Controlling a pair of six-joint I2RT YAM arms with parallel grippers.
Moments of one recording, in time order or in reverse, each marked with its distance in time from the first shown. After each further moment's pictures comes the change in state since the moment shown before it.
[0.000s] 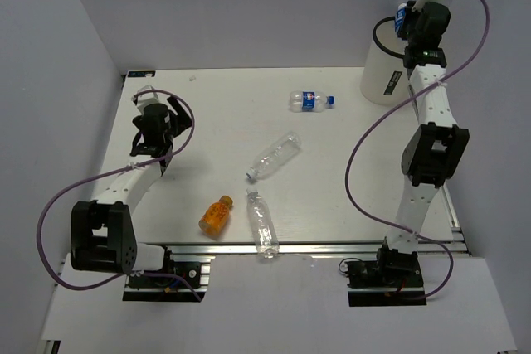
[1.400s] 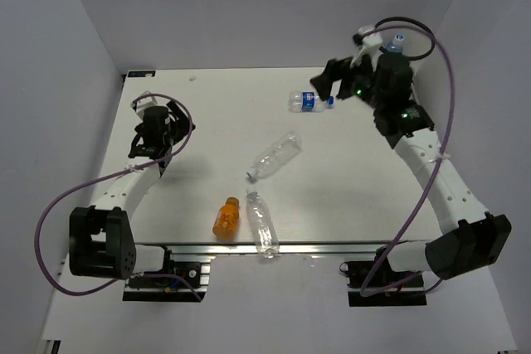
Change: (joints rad) left arm 0.000 -0.025 0.006 -0.132 0.042 -0.109; right arm 0.405 -0.730 -0.660 -0.159 -0.302 0.165
